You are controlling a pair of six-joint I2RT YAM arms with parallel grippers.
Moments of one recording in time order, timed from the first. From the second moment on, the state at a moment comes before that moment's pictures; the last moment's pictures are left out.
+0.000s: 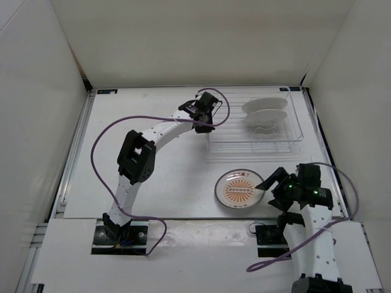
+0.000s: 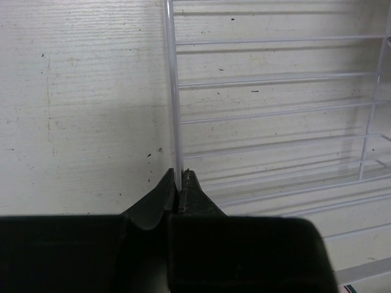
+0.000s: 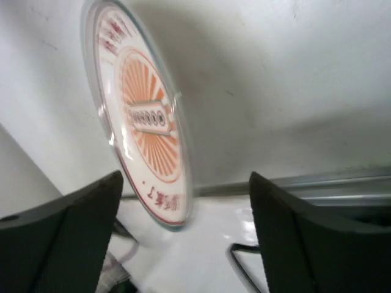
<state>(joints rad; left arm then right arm) -0.70 2.18 1.90 -0.68 -0.17 -0.65 -0.14 0.55 0.41 -1.06 -0.46 0.67</state>
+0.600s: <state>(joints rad) -0.69 2.18 1.90 -0.69 -0.12 -0.61 -0.14 1.21 1.41 -1.36 -0.24 0.63</state>
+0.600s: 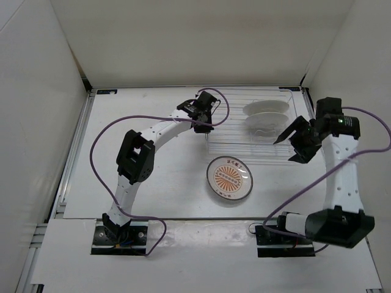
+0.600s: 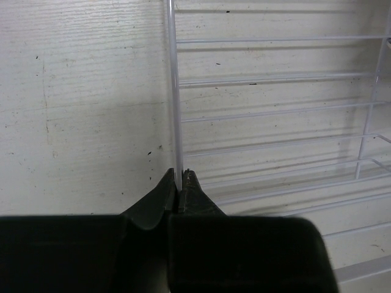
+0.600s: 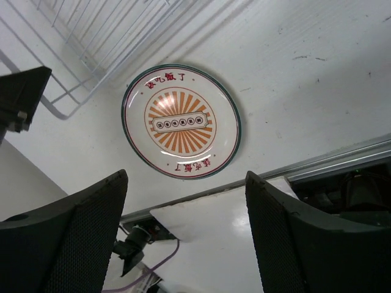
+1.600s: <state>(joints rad) -0.66 2.12 1.76 -0.53 -0.06 -0.65 -0.15 1.92 1.84 -1.15 -0.36 0.87</state>
